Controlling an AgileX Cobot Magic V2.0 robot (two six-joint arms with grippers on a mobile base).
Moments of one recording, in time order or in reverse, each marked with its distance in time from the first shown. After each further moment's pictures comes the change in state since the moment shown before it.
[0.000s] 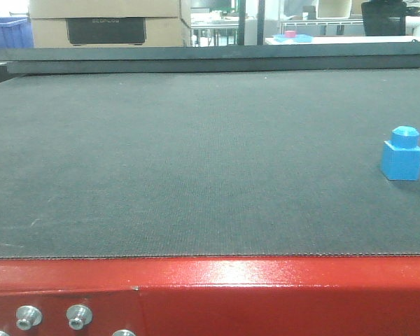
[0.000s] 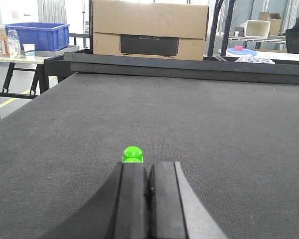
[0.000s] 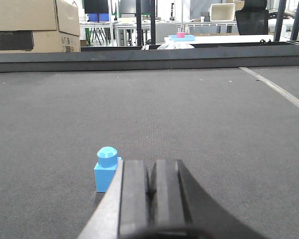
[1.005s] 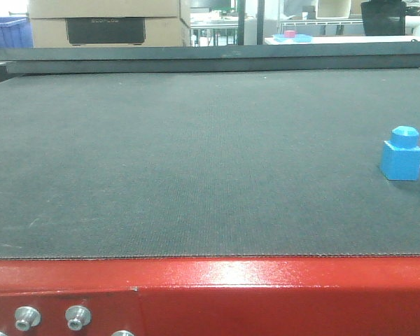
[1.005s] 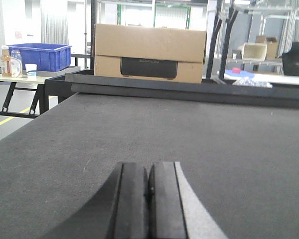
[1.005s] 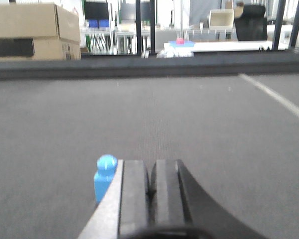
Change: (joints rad) left arm 0.000 0.000 0.000 -0.033 -0.088 0.000; right arm 0.000 0.000 0.002 0.000 -0.050 0.000
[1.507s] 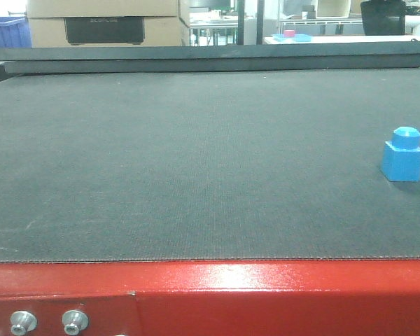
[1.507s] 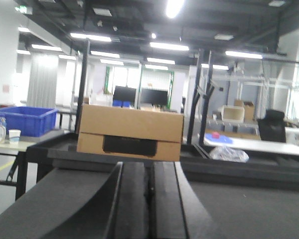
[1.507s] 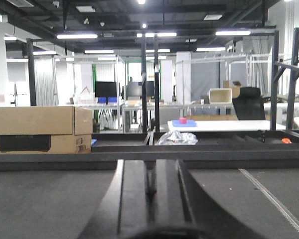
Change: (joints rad) left arm 0.000 0.106 -0.520 -0.039 0.259 0.000; right arm 0.000 0.106 -0.516 0.000 0.195 0.000
